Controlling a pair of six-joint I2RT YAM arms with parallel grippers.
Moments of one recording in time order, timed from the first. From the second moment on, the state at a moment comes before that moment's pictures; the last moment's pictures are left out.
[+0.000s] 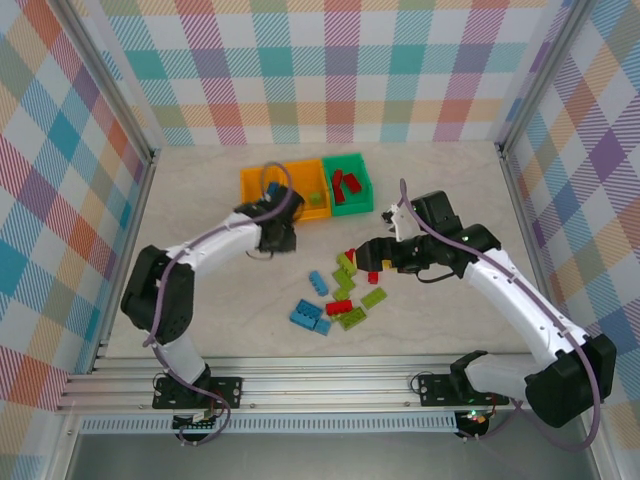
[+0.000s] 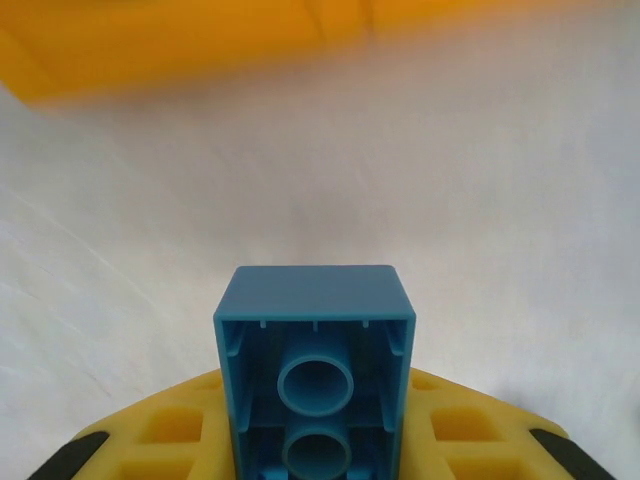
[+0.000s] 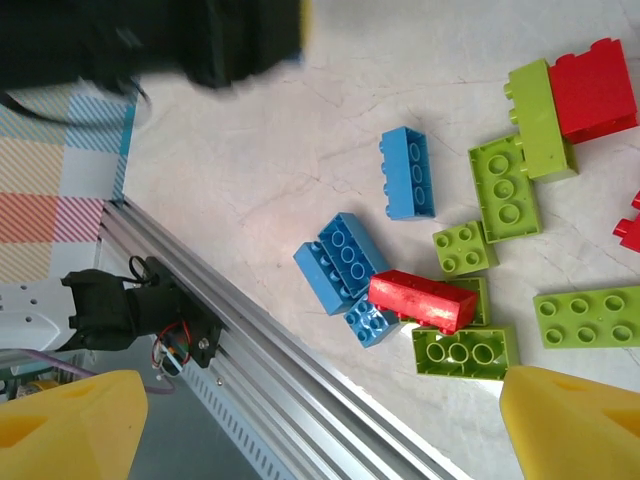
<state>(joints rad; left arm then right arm) -0.50 1.73 1.32 -0.73 -0.25 -0.52 0.47 1.18 1.08 -0.83 -0.60 0.40</state>
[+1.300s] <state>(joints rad) -0.33 1.52 1.51 -0.66 0.07 -0.49 0.55 1.25 1.07 -0.83 -0.39 0.45</state>
